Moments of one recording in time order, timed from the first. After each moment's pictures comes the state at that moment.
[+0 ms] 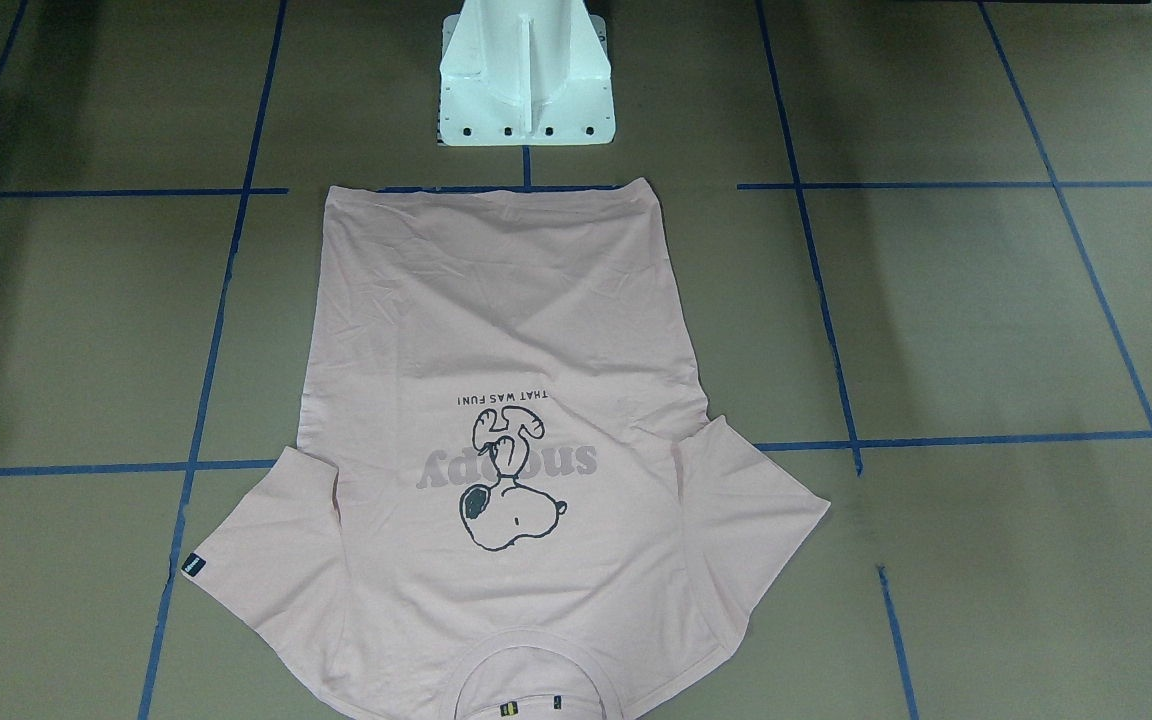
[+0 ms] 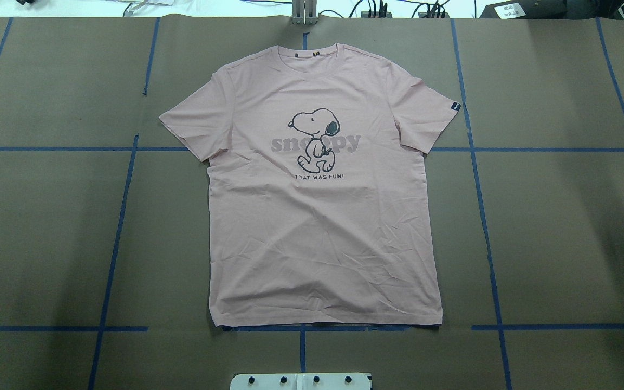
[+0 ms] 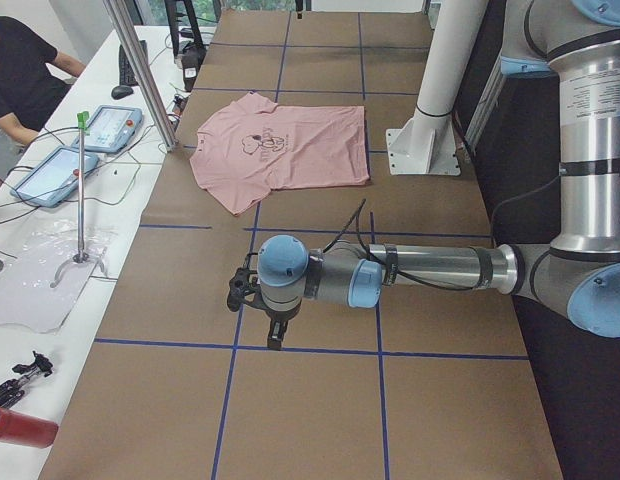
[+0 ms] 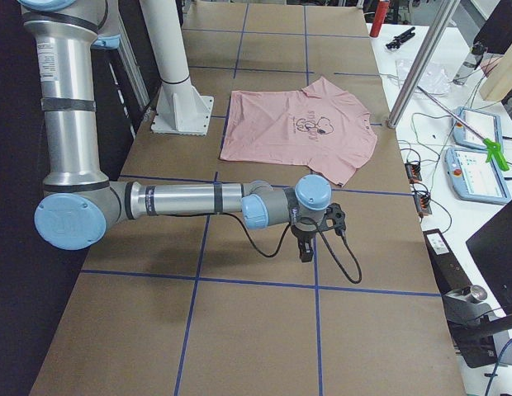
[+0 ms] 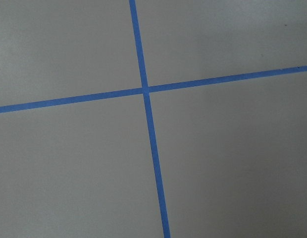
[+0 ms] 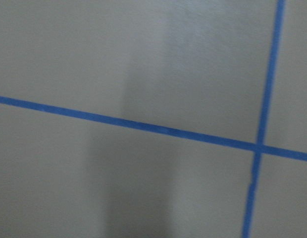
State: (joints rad) left arm -1.58 -1.45 -1.71 -1.72 -2.44 0.00; right arm 1.37 -1.52 1.58 -1.34 2.40 0.18
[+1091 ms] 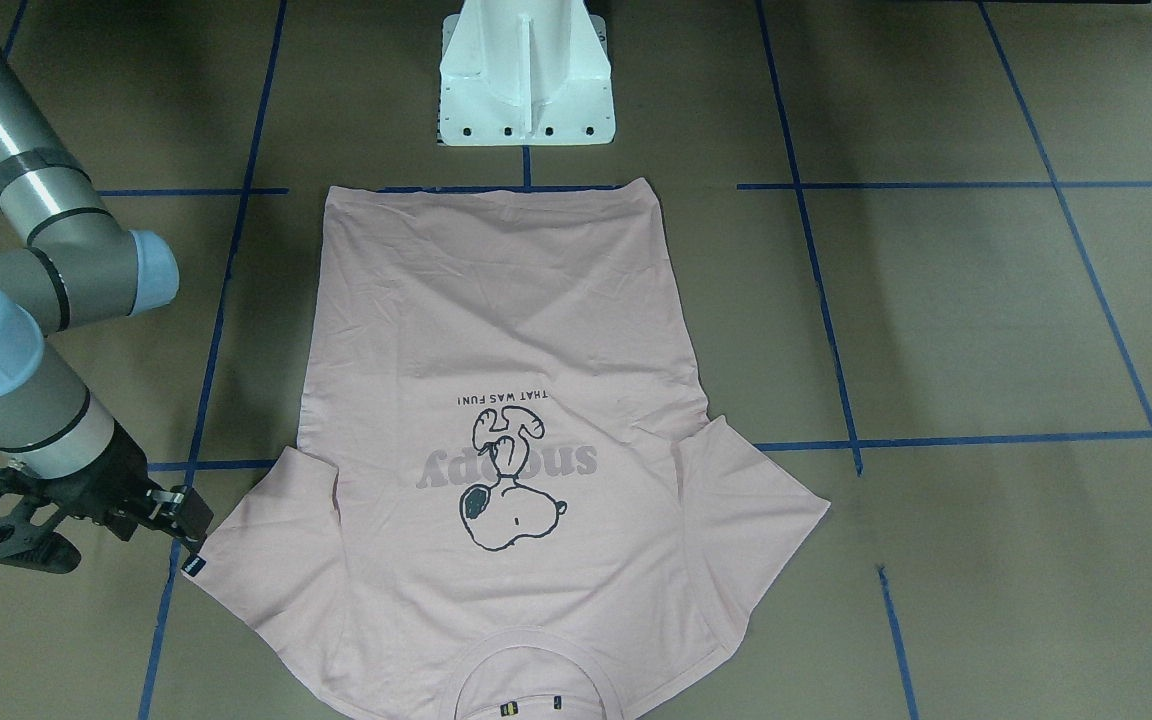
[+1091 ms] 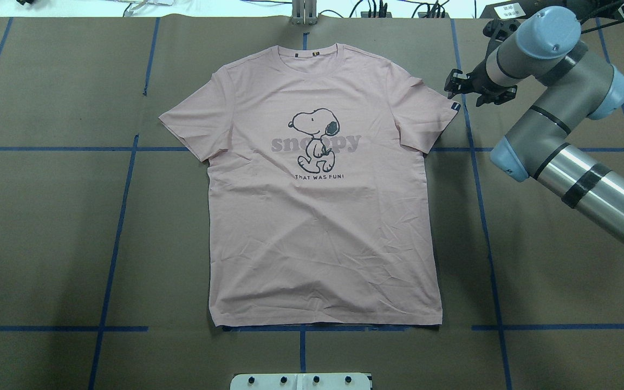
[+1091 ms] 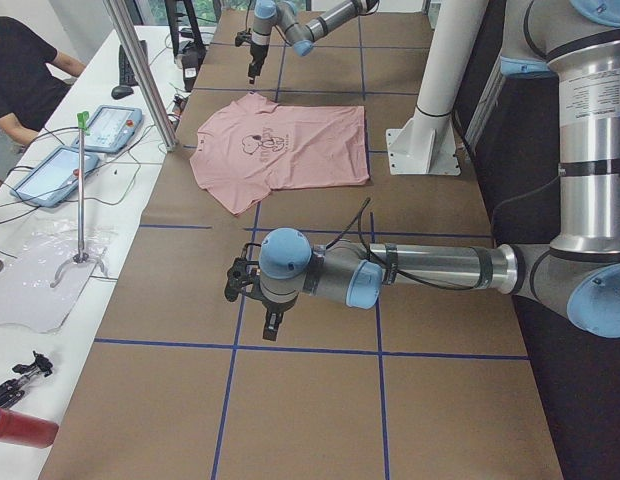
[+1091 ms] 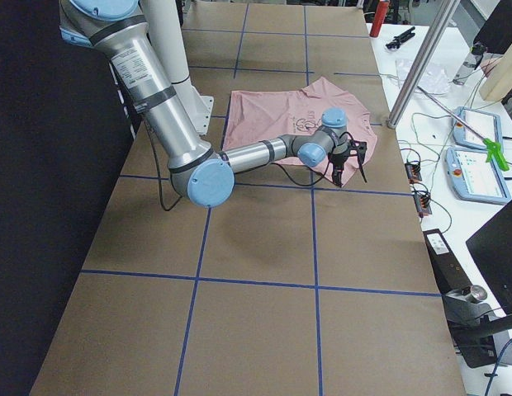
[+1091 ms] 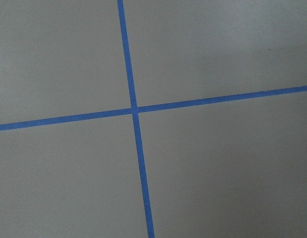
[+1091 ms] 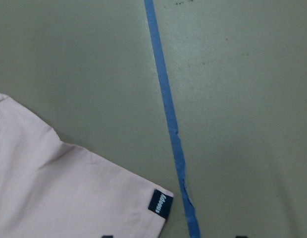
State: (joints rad) left arm -1.58 -1.44 -1.72 -1.80 -2.48 -0.04; right arm 0.94 -1.02 1.23 -1.02 1.95 1.18
